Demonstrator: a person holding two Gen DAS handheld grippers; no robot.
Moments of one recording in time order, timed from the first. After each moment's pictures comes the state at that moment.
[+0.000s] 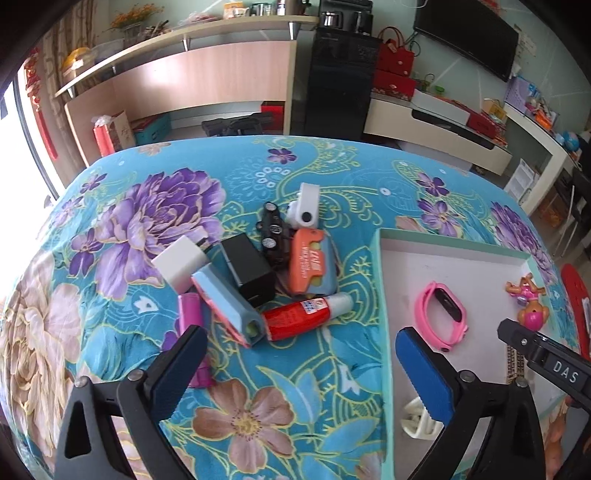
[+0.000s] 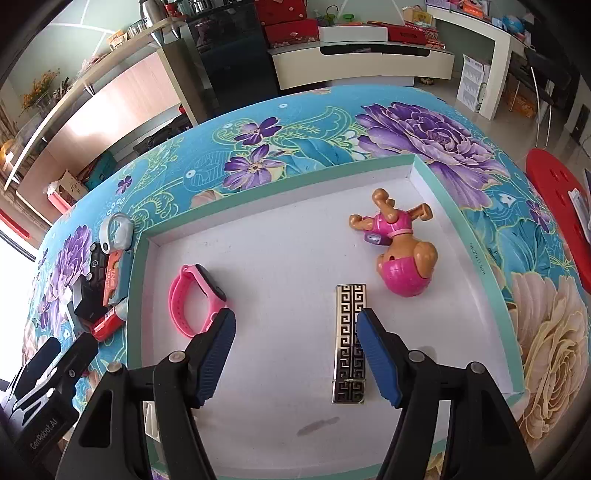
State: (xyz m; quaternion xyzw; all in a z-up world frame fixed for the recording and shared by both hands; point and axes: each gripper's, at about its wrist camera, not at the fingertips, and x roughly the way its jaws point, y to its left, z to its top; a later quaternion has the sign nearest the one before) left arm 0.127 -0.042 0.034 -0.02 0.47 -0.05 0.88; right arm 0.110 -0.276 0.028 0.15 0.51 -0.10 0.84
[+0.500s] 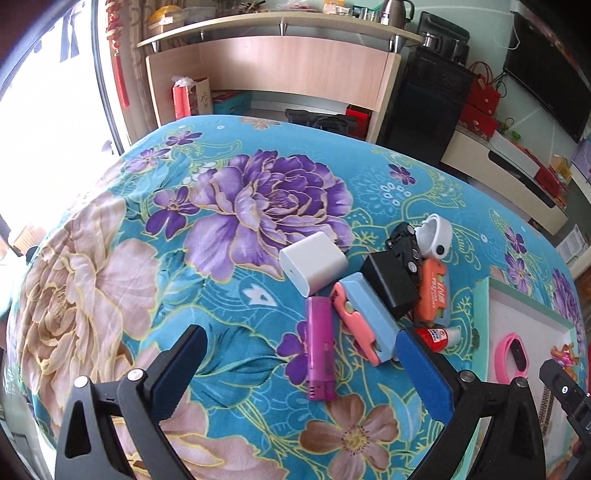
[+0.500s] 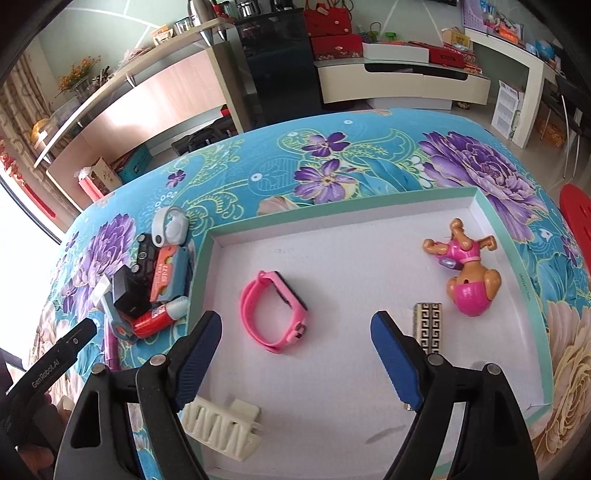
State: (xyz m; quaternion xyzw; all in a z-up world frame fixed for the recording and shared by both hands) left arm 0.131 0.048 0.026 -0.10 0.47 0.08 0.87; right arm 0.122 -0.222 0.041 0.12 0.48 -0.02 0.87
